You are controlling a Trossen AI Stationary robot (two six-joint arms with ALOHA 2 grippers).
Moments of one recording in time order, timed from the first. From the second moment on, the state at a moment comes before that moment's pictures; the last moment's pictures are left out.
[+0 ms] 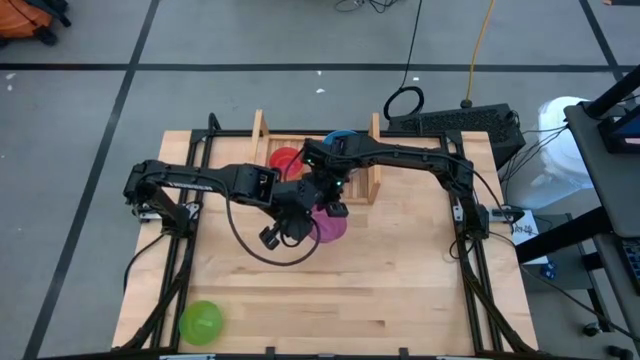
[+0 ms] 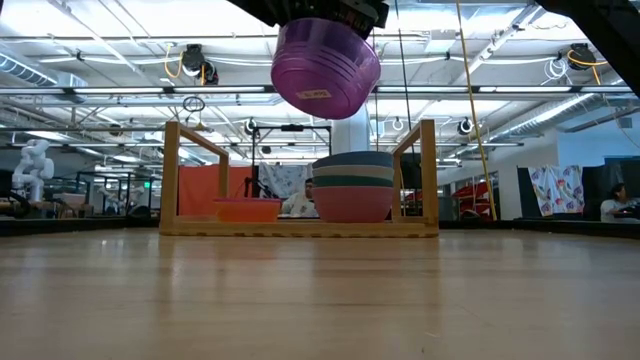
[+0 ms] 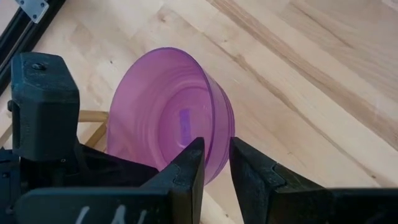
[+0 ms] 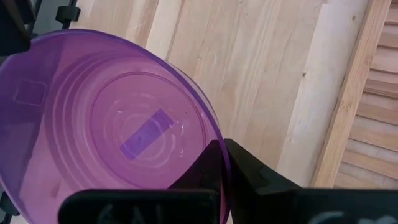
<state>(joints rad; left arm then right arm) -0.10 1.68 1.69 -1.07 0.10 0.75 -0.21 2.05 1.96 -1.11 -0.52 -0.33</state>
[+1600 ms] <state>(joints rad) 0.09 1.31 1.69 -1.33 -0.24 -0.09 -0.44 1.95 1.96 -0.70 -0.28 -0.41</state>
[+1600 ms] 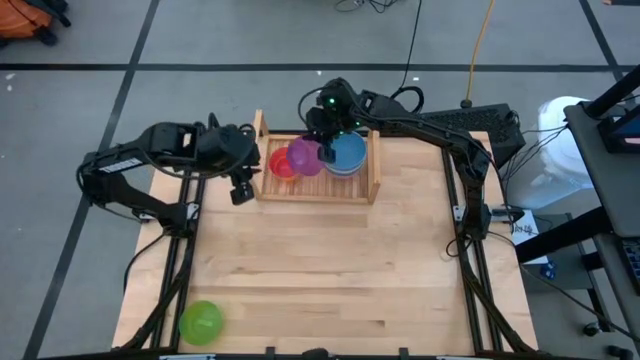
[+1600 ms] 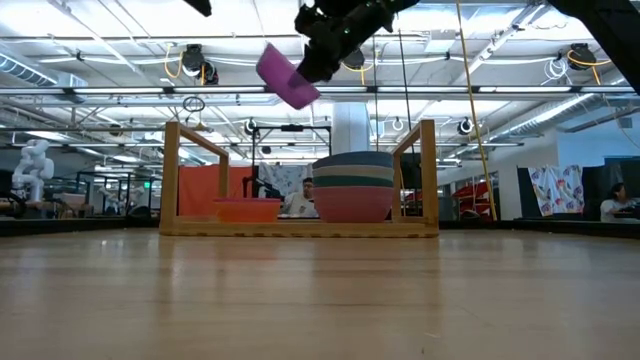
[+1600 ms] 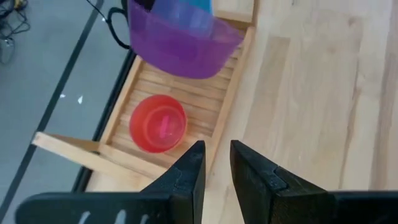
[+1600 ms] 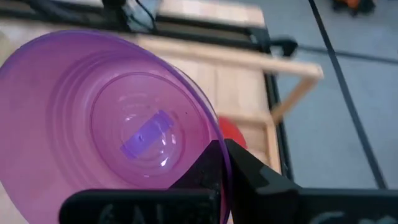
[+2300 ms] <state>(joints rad) 0.15 1.26 1.69 -1.49 -0.24 -0.01 -0.46 2.09 1.96 -0.34 -0.47 -0.18</state>
